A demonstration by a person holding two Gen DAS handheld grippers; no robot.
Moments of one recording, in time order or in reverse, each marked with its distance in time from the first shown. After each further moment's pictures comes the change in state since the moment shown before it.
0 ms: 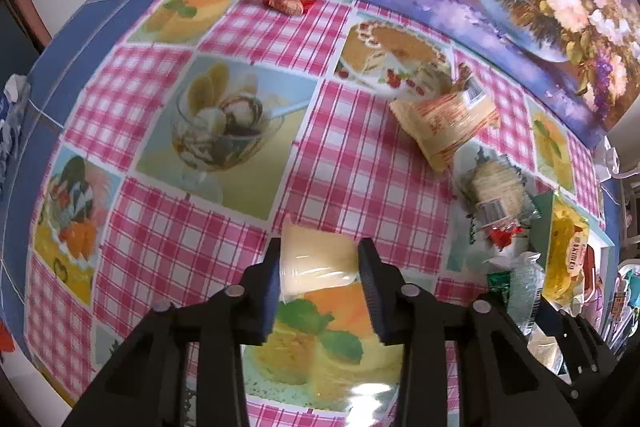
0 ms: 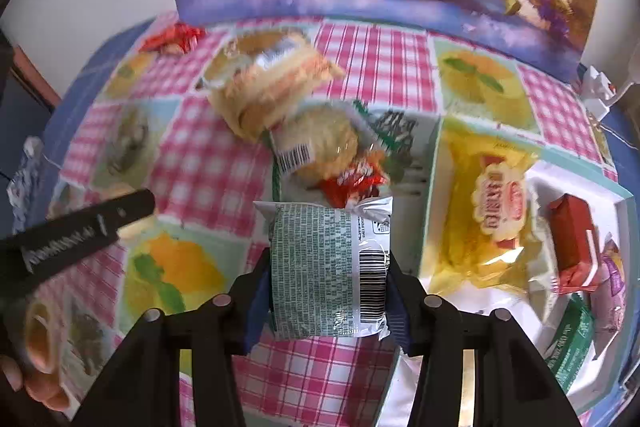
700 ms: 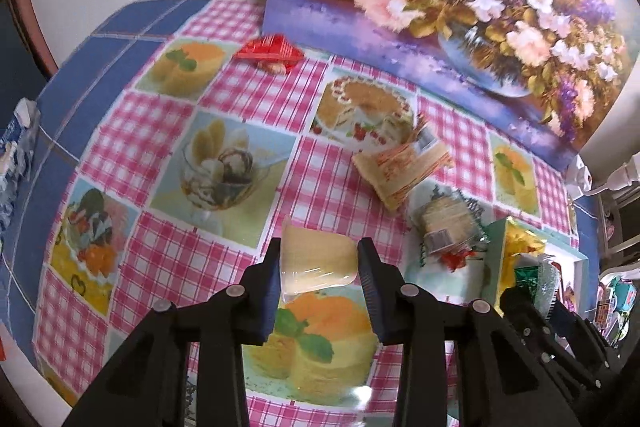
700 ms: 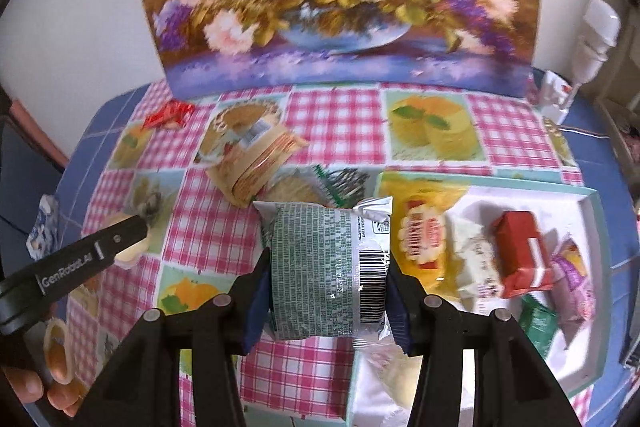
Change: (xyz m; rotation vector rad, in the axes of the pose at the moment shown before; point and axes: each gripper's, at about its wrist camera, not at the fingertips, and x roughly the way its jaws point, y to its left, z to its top) left arm -0.046 -0.013 0.006 0.010 -0.129 -0.045; right arm -0.058 -0.029 0.011 0.131 -0.137 0.000
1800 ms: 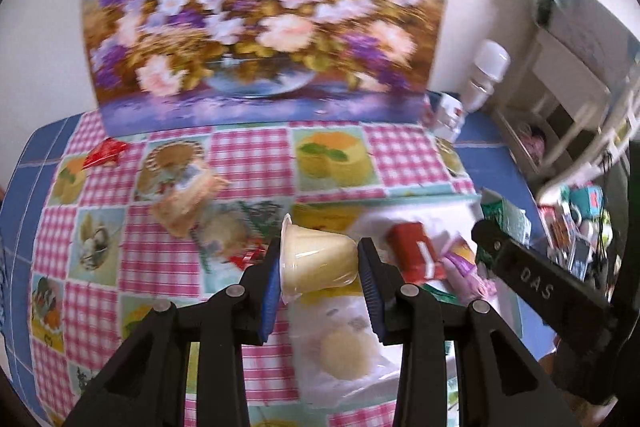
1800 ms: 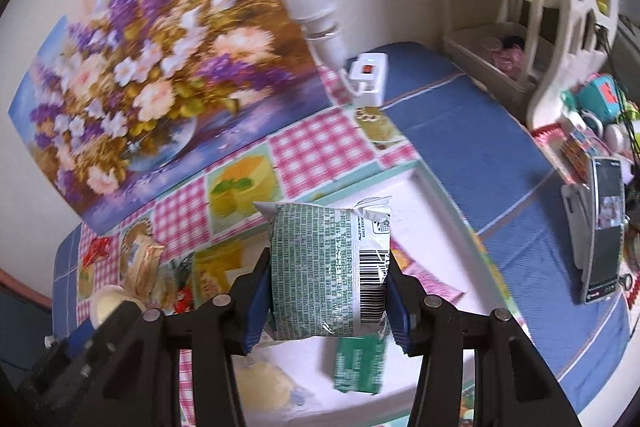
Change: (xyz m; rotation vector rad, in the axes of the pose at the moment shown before) left arm -0.062 -0.205 -0.050 0.389 -0.109 -0.167; right arm -0.070 -0.183 -0.012 0.442 -0.118 -0.134
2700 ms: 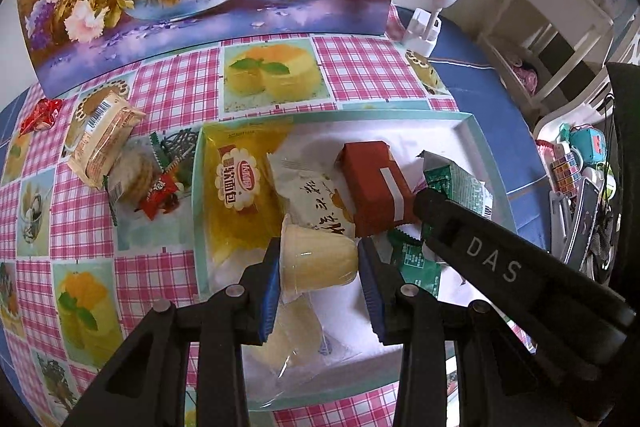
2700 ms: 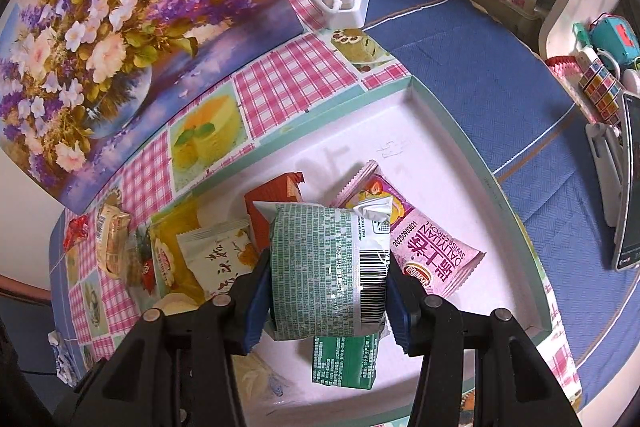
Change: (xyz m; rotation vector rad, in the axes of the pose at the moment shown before) left arm 0.068 -0.049 -0.030 0.045 0.214 -0.057; right arm 0.058 -0.021 -0.020 0.055 0.198 -0.002
